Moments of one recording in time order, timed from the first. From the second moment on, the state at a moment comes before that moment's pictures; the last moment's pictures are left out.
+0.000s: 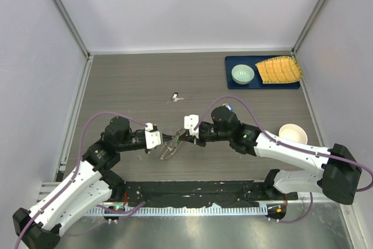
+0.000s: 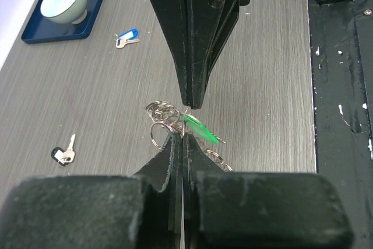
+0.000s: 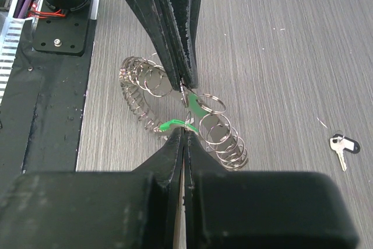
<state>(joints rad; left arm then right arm) -0.62 0.63 0.54 -0.24 0.66 0.54 0.97 1.19 0.75 0.08 -0.48 -0.38</state>
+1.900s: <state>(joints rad) -0.61 0.64 0.54 -0.24 0.66 0.52 0.97 1.18 0.75 0.10 -0.48 -0.38</state>
